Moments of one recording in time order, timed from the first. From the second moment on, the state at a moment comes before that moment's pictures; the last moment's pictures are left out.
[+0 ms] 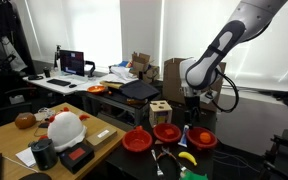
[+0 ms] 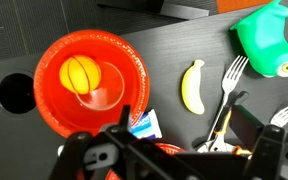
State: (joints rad) arm 0.01 0.59 0.01 -2.10 -0.01 2.44 -0.12
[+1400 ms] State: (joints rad) arm -0.01 0.66 0.06 -2.08 -0.02 2.39 -0.23
